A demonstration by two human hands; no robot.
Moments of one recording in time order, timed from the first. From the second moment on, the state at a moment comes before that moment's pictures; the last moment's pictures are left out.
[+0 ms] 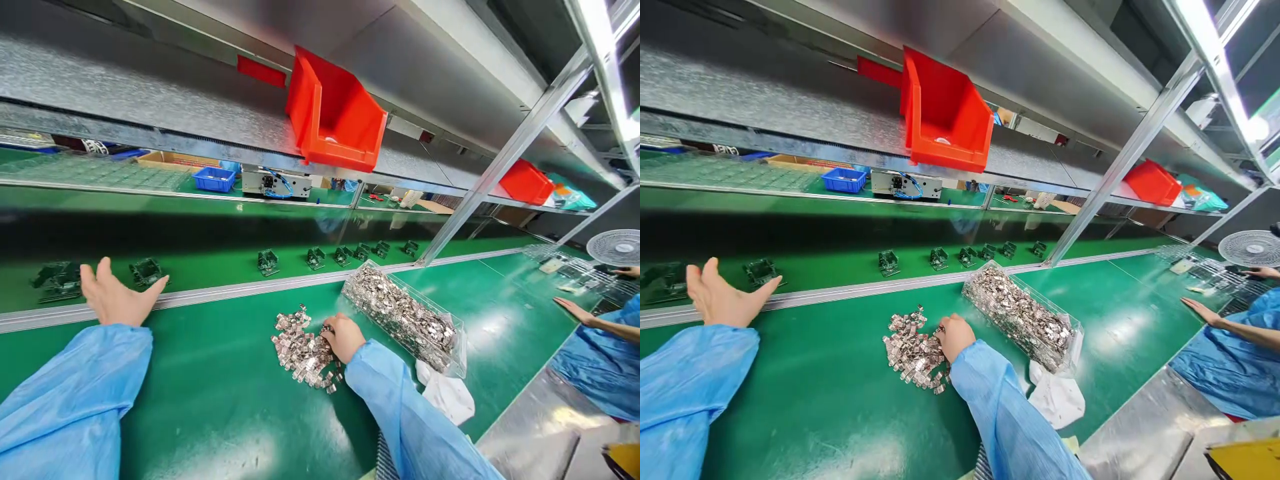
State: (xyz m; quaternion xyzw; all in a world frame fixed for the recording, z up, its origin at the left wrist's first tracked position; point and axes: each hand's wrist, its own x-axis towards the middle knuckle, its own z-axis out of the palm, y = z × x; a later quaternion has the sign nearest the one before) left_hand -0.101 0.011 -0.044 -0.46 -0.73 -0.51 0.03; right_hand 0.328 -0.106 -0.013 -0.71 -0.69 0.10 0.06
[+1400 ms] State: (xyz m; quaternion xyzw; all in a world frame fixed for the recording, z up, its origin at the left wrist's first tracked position) left_hand 0.162 -0.251 -0.034 -0.56 -0.37 -0.46 -0.58; right_hand 0.351 -0.343 -0.003 -0.58 -0.47 0.32 0.58
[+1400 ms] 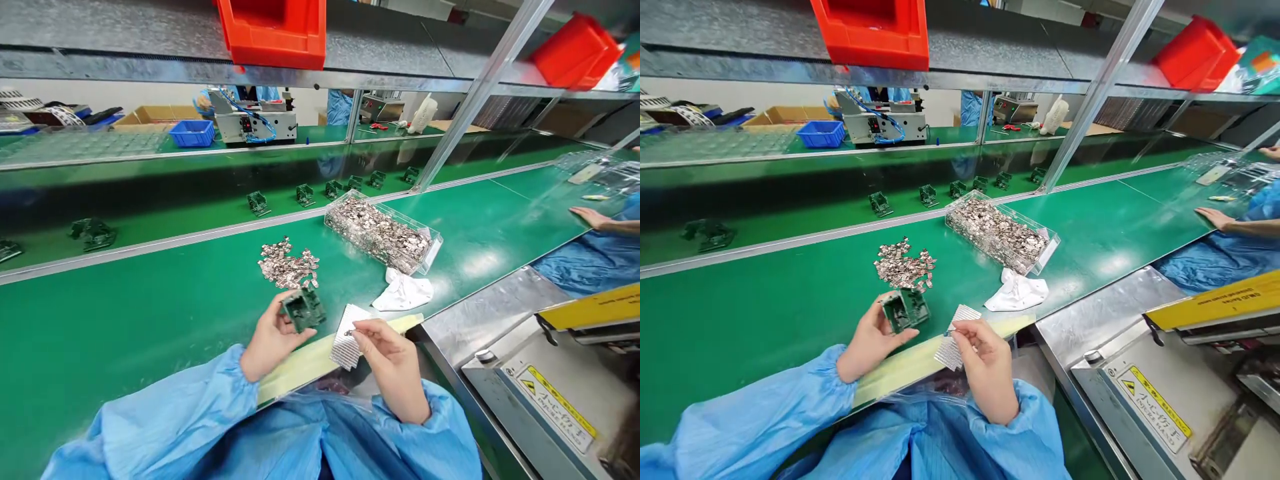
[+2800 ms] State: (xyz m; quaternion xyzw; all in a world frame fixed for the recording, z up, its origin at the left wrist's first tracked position) left_hand 0.188 -0.292 -0.036 -0.67 -0.33 -0.31 -0.59; right_hand 0.325 -0.356 -0.025 -0.55 -0.29 0.45 0.63
